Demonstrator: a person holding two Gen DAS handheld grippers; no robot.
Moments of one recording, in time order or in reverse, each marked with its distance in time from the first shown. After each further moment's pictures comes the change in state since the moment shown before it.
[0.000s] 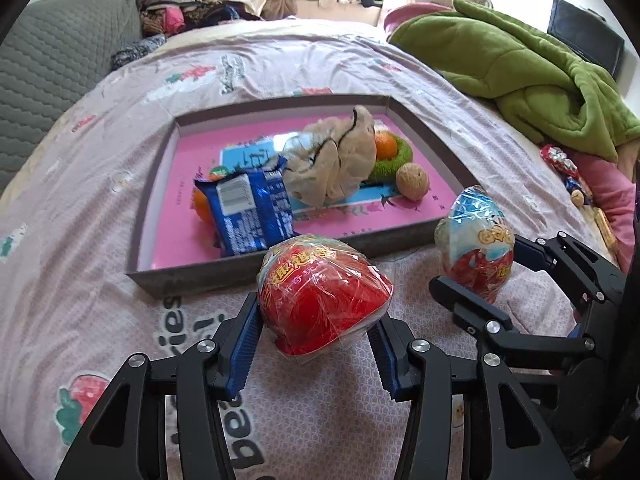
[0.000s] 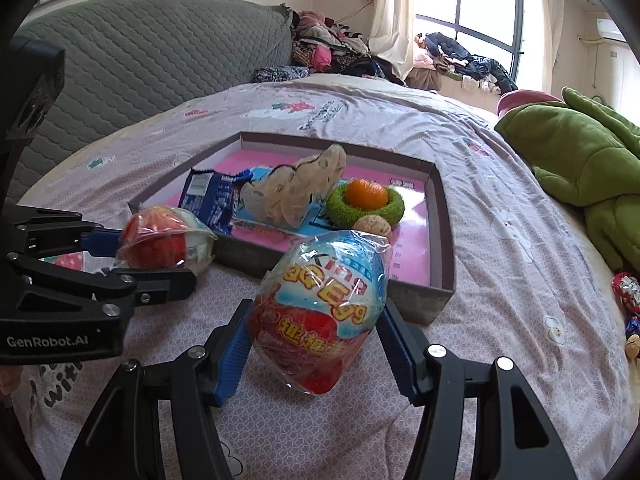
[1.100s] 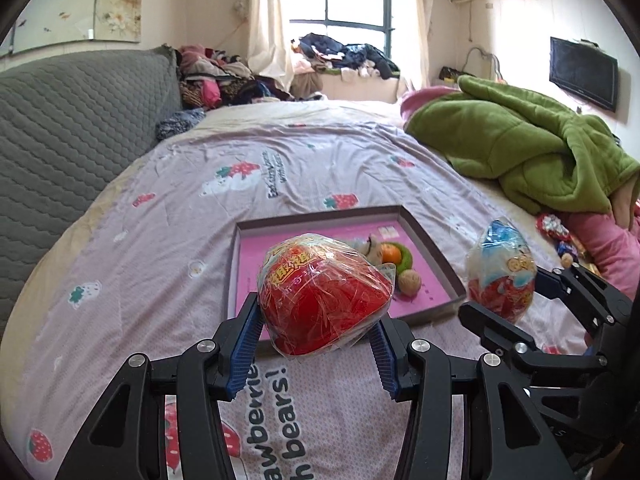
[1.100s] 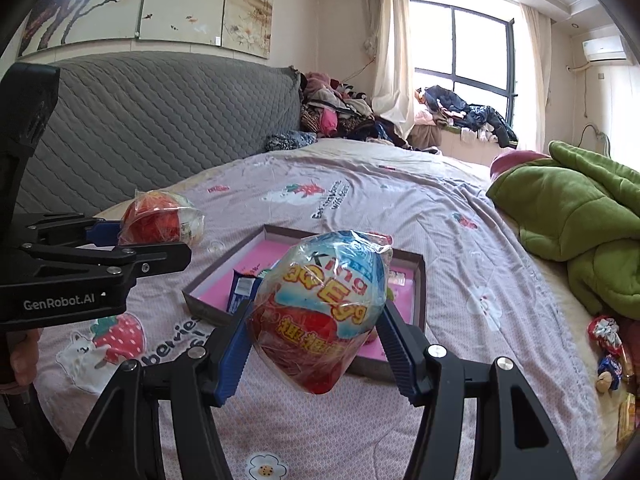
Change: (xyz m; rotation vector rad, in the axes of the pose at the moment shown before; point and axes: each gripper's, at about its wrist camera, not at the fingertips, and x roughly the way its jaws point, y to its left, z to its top) left arm -0.121 0.002 0.019 -0.019 -0.282 0.109; right arm -0.096 0.006 0.046 -0.002 -0.220 0.025
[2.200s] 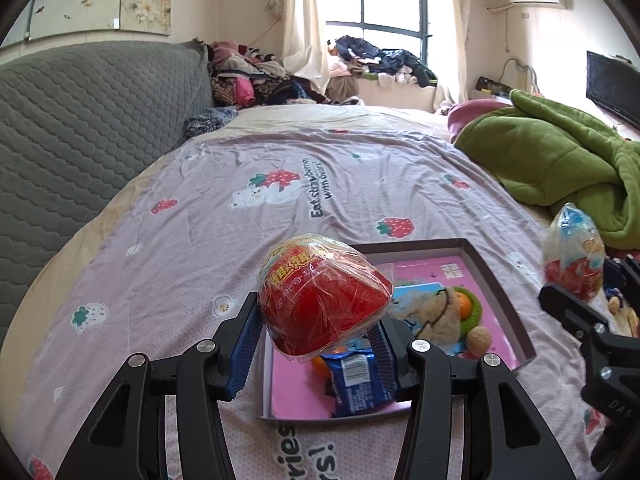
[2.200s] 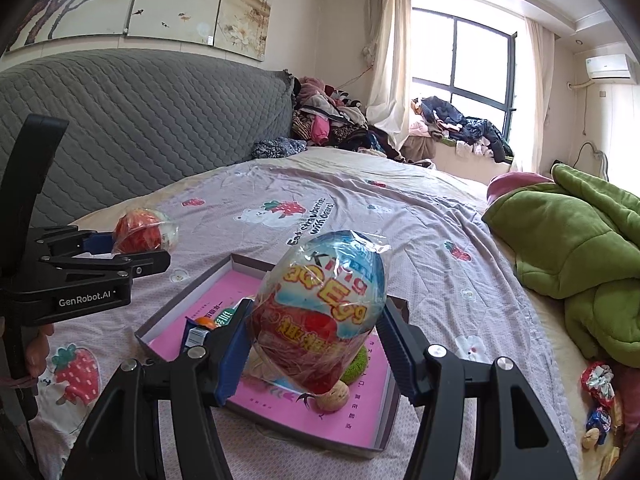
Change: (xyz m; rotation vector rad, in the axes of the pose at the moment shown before) left arm 0.082 0.044 0.043 -0.064 -0.004 0.102; right arm 0.058 -0.024 0.048 -0.042 -0.012 -0.041
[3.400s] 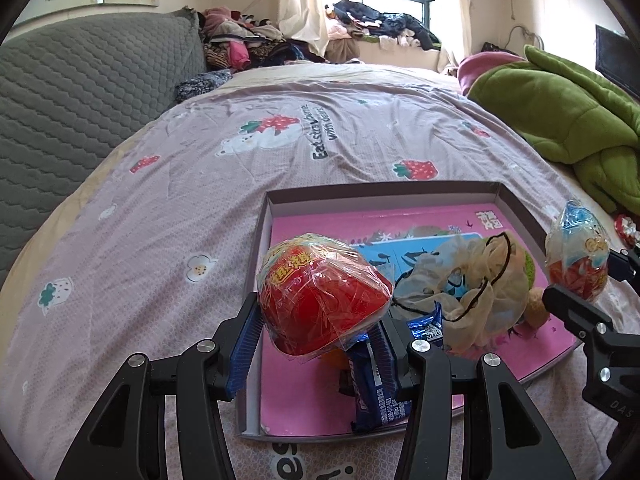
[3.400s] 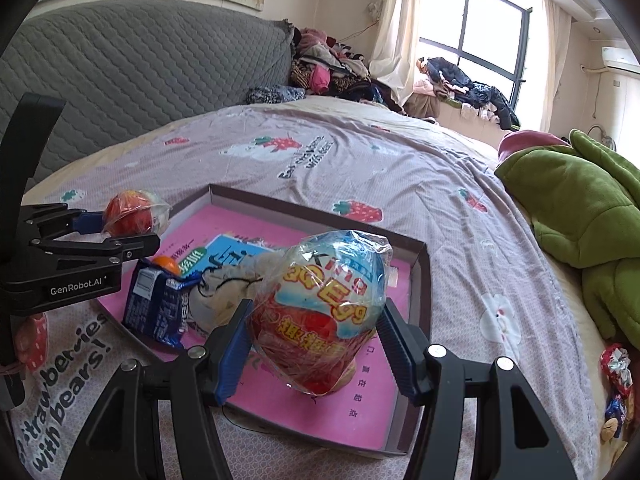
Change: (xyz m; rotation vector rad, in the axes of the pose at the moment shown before) left arm 0.084 -0.002 -0.037 0.035 0.126 0.010; right arm 0.076 -0.001 -0.046 -0.030 0.174 -0.015
